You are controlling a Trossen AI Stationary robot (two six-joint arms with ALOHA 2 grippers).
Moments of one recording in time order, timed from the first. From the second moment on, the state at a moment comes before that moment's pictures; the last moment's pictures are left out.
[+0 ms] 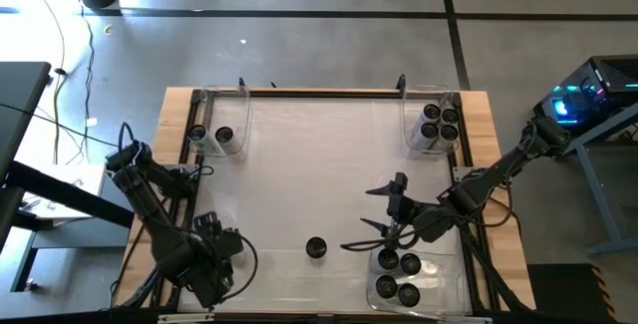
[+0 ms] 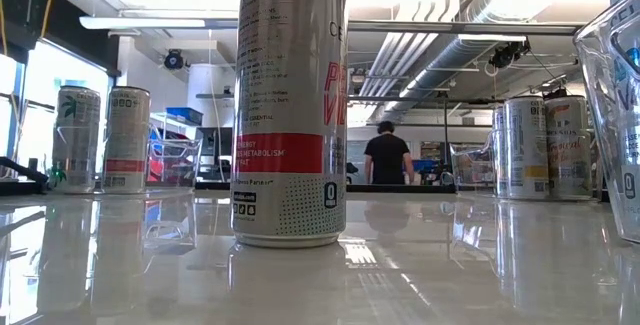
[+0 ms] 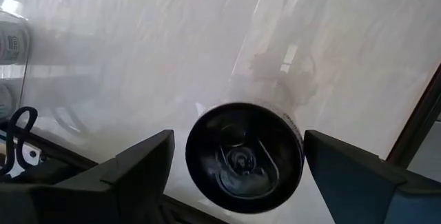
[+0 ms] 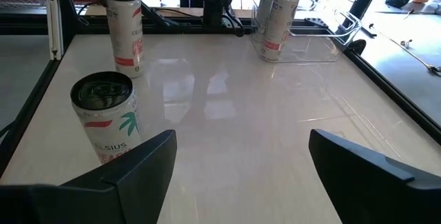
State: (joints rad) left arm -0.91 1.69 1.51 -1.49 -0.25 -1.24; right arm 0.62 1.26 0.89 -0.18 0.77 0.31
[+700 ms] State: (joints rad) left arm -0.88 1.69 1.45 -1.35 -0.15 -1.25; right arm 0.62 1.26 0.89 -0.18 0.77 0.32
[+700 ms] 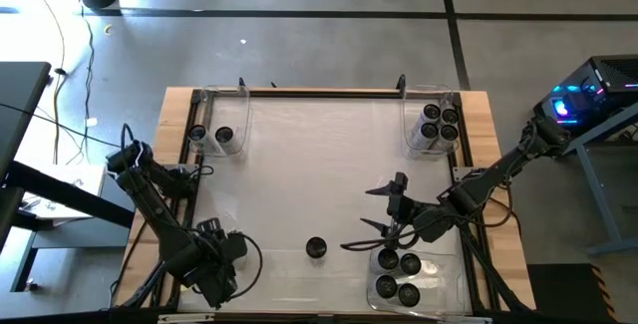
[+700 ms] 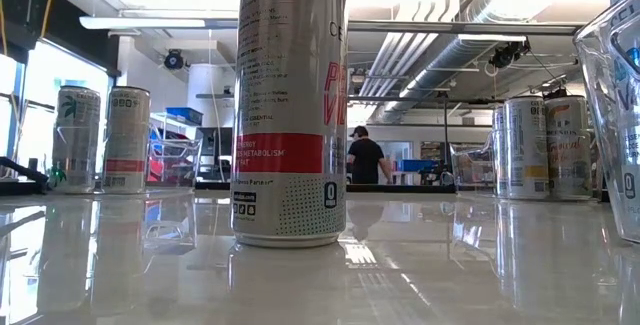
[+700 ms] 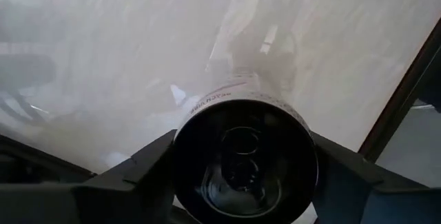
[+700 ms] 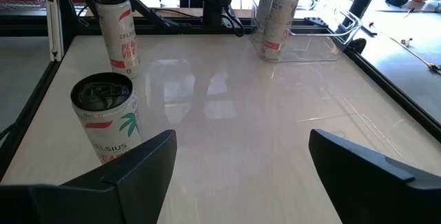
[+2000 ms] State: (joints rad) left arm 0.96 1.63 1.68 -1.57 -0.17 -0.01; right arm 0.62 1.26 0.89 -0.18 0.84 0.41
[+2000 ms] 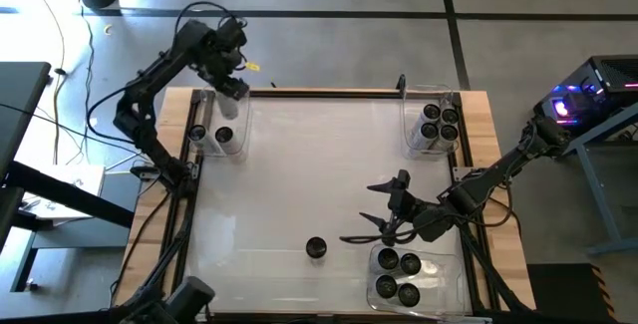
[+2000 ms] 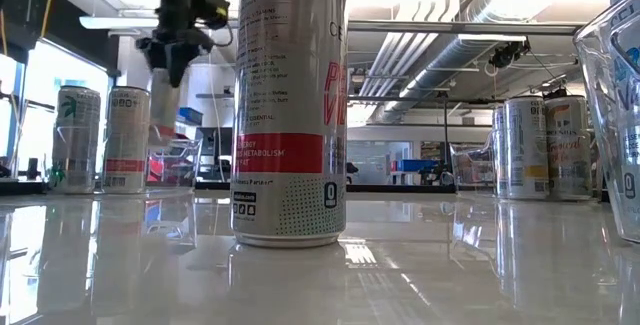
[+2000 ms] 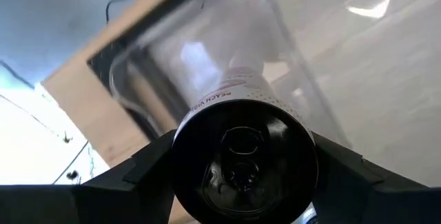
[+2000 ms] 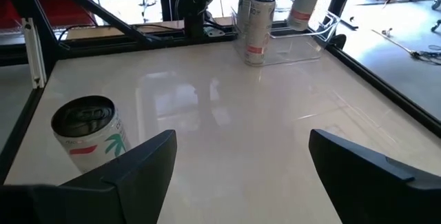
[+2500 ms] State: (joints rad) left arm 0.99 1.40 1.45 -1.48 -0.15 0.00; right arm 0.62 1.26 0.89 -0.18 0.84 0.42
